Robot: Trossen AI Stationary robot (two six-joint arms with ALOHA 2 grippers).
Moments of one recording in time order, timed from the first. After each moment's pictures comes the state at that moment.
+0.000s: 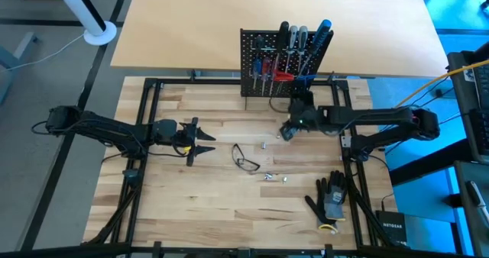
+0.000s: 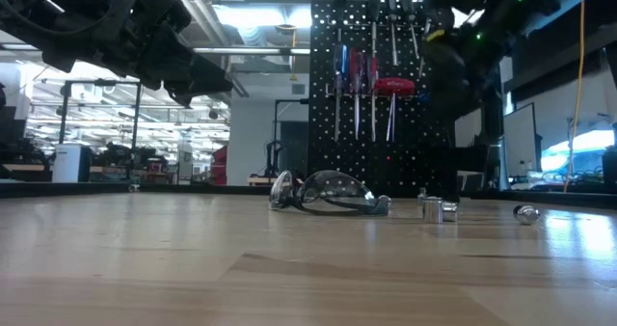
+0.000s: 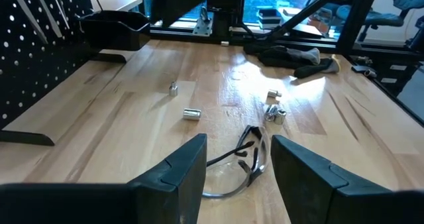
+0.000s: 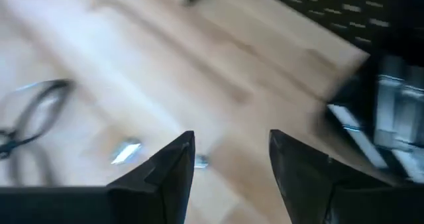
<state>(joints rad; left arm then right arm) 0.03 1.04 0.26 0.53 0.01 -0.06 -0.17 1.20 0.78 -0.51 0.29 0.60</state>
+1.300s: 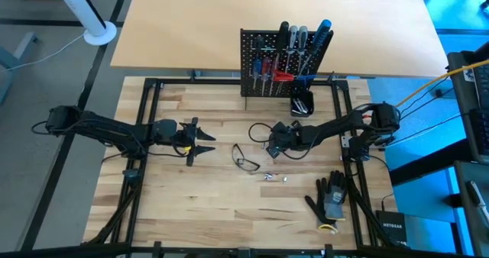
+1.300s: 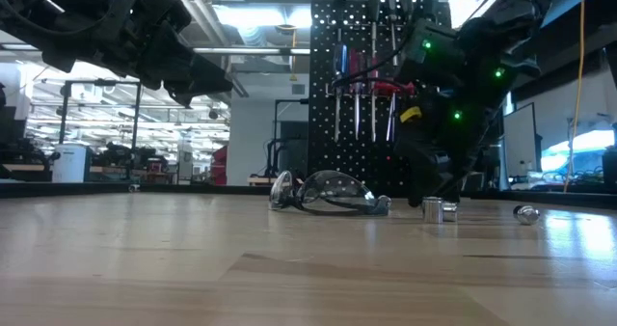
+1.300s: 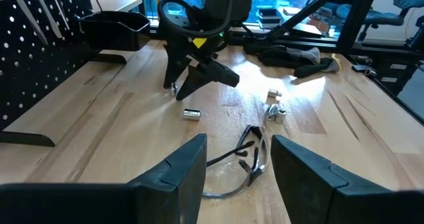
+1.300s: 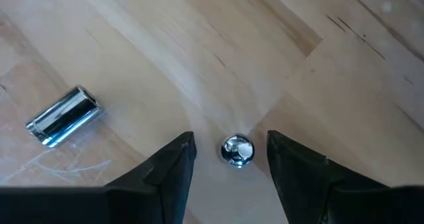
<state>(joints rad) 0.03 1.04 0.26 0.53 0.01 -0.06 -0.01 1.68 0.75 -0.25 0.46 0.68</state>
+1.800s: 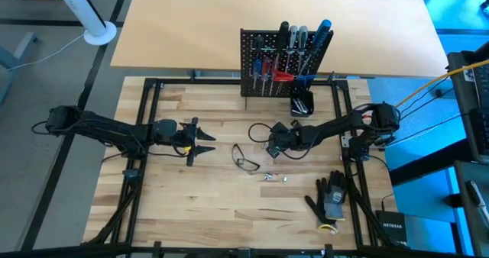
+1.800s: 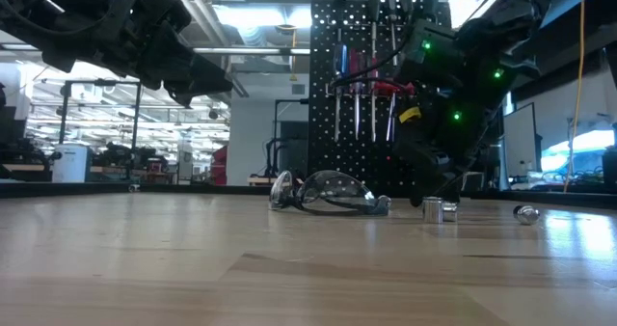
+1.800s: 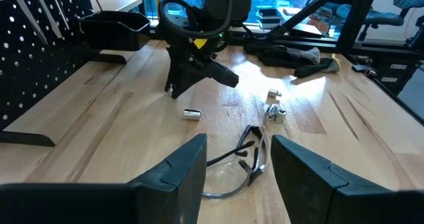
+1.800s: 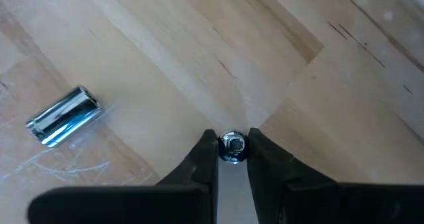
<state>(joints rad) 0.03 1.04 0.26 0.53 0.01 -0.06 -0.01 1.69 0.75 -0.26 0.46 0.65</state>
